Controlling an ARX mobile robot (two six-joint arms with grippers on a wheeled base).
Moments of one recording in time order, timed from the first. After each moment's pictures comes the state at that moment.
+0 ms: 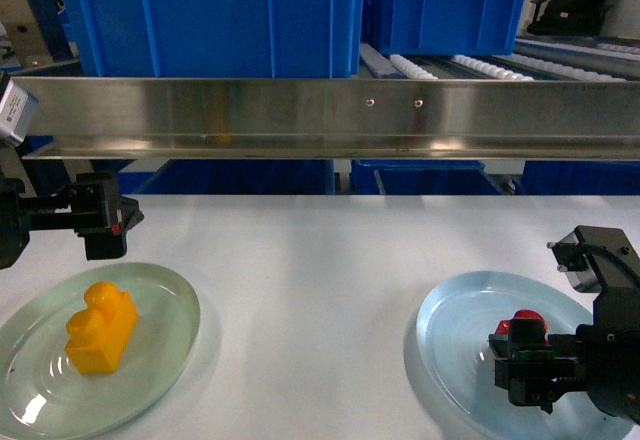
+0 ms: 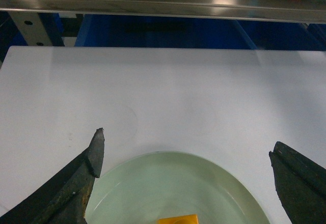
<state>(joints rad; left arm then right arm) -0.02 1.77 0.62 0.69 0.07 -0.07 0.17 2.09 0.61 0.81 -0.13 0.15</state>
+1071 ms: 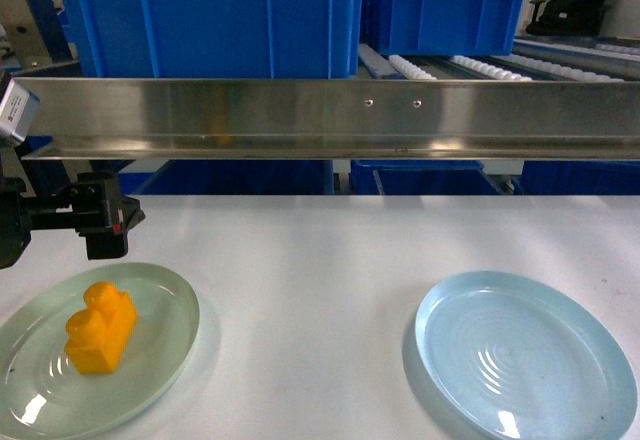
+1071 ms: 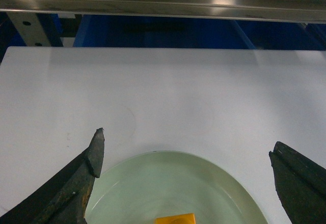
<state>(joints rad) -0.02 1.77 0.62 0.69 0.07 -0.07 0.08 1.30 0.22 0.82 -0.13 -0.06</state>
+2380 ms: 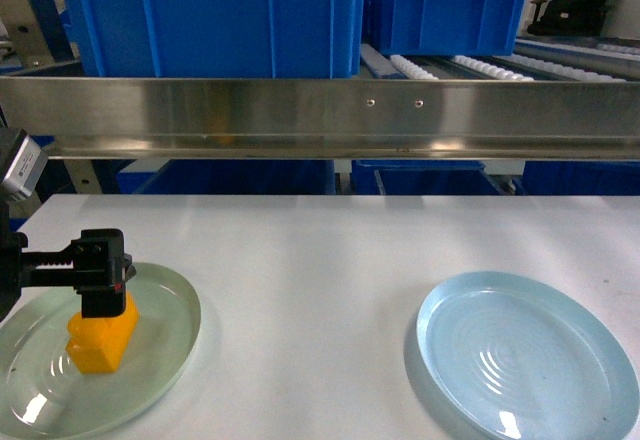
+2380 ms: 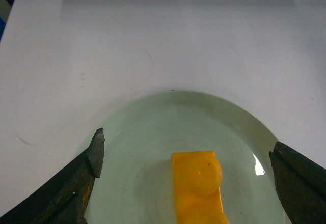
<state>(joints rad) -0.06 1.75 0.56 0.60 -0.05 -0.06 0.08 1.31 0.22 0.82 -0.14 -0.07</state>
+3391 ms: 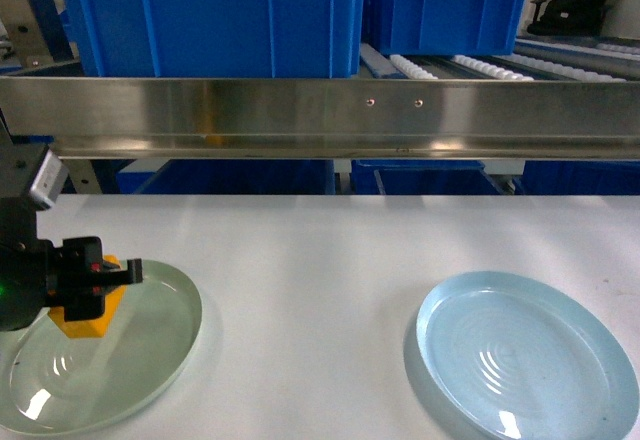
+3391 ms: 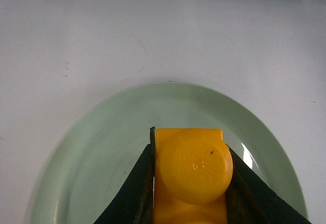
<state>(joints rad) -0.08 1.81 0.61 0.57 -0.04 -0.13 0.08 1.31 0.22 0.82 -0.14 -0.07</state>
